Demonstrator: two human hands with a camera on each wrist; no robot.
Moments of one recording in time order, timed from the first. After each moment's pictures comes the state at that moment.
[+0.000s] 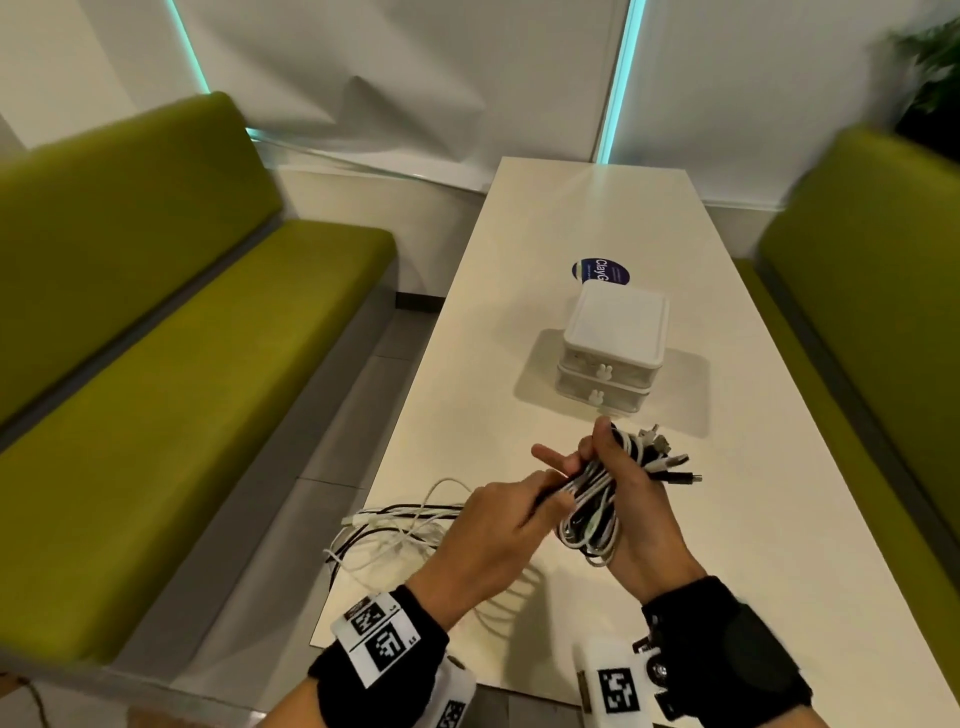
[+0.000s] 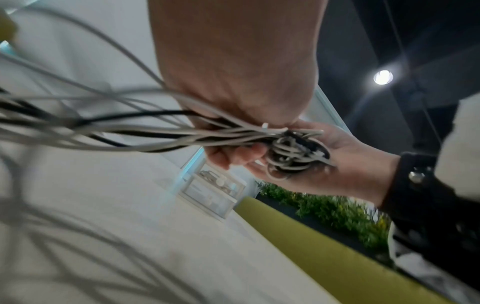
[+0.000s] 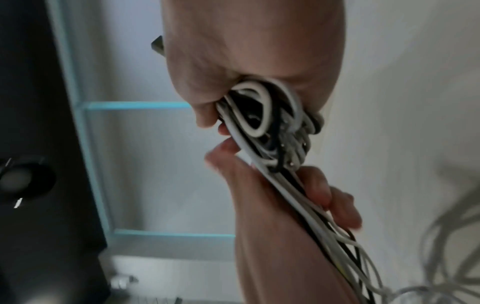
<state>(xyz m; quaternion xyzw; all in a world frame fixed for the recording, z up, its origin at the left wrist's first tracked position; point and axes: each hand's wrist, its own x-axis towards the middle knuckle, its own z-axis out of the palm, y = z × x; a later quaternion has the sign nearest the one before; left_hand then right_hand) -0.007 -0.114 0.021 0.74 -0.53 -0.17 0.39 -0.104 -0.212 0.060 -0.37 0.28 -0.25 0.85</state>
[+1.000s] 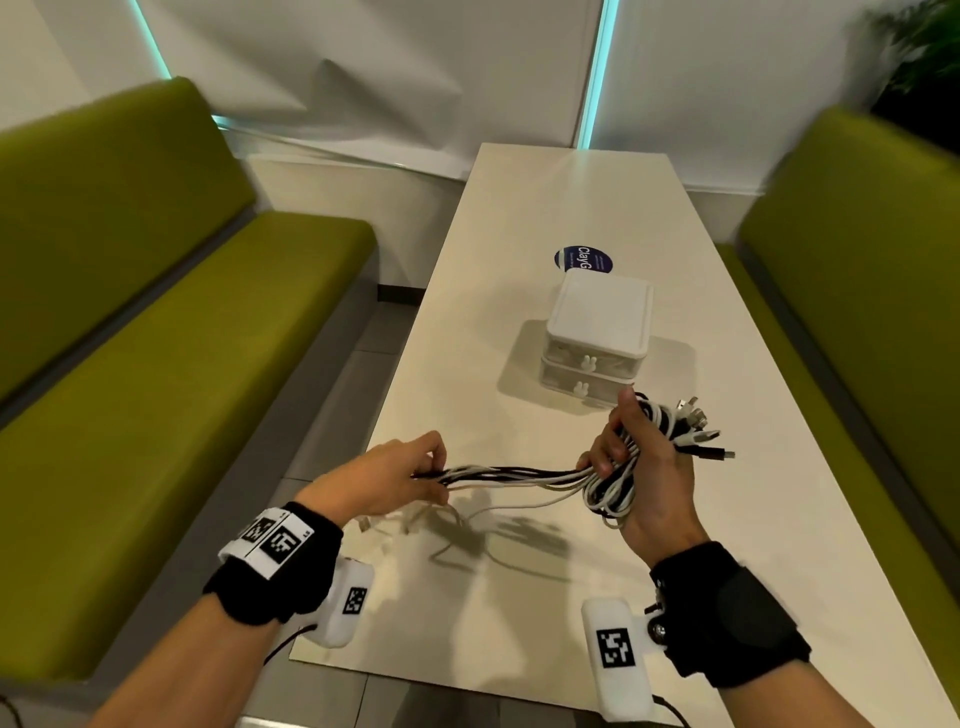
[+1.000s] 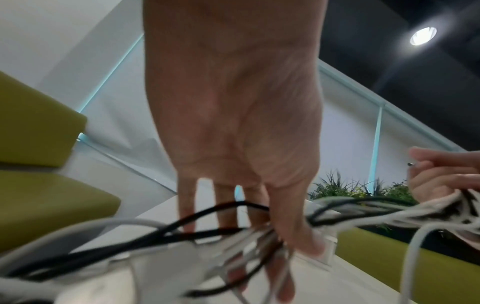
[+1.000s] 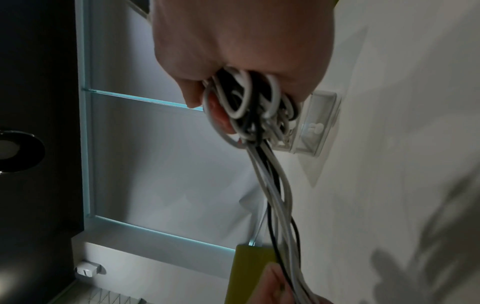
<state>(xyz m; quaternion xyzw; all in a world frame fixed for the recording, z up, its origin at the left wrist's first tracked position) 0.110 -0.094 0.019 0.79 -0.49 -0.32 0.17 -0.103 -0.252 0.054 -0.37 0.28 -0.36 0.81</state>
